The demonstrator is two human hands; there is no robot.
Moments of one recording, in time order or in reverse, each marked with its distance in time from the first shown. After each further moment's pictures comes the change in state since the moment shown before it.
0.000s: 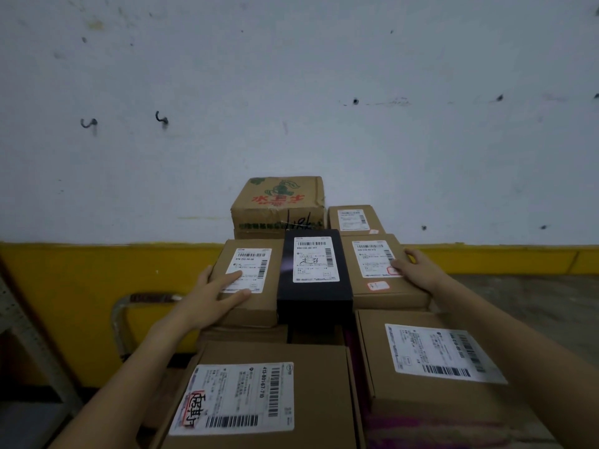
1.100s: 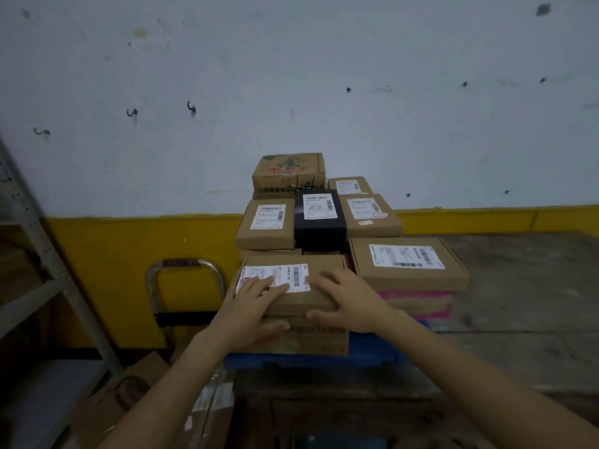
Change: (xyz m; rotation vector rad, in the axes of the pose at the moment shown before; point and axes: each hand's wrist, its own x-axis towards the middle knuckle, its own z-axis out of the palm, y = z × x) left_hand -0.206 0.003 0.041 0.607 -0.063 0.376; right_hand -0.253 0.009 0.088 -0.771 -0.268 -0.736
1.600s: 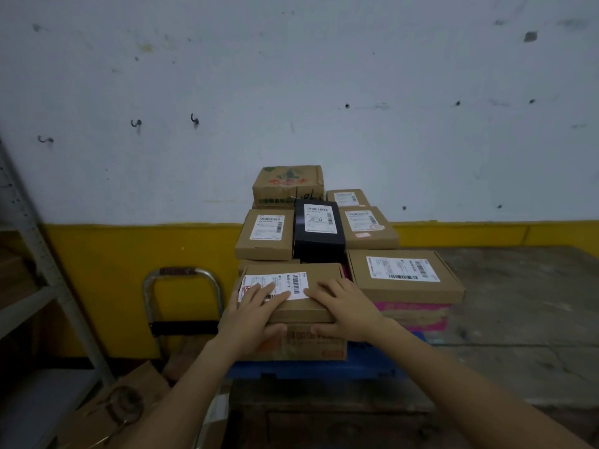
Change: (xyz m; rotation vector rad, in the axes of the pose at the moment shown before) left_hand 0.015 0.004 0.011 0.029 0.021 -0.054; right_hand 0.008 0.006 0.004 -0.208 0.000 -0.061
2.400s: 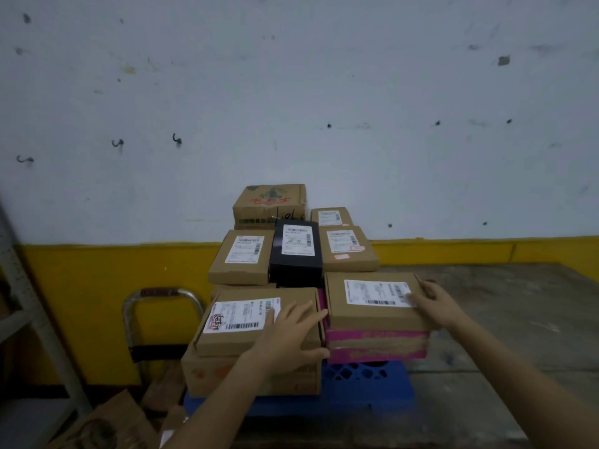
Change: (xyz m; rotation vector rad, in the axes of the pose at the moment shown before) left_hand 0.051 0.089 -0.012 -0.191 -0.079 0.168; right_hand -0.062 0.174 -0.015 0.855 0.268 0.881
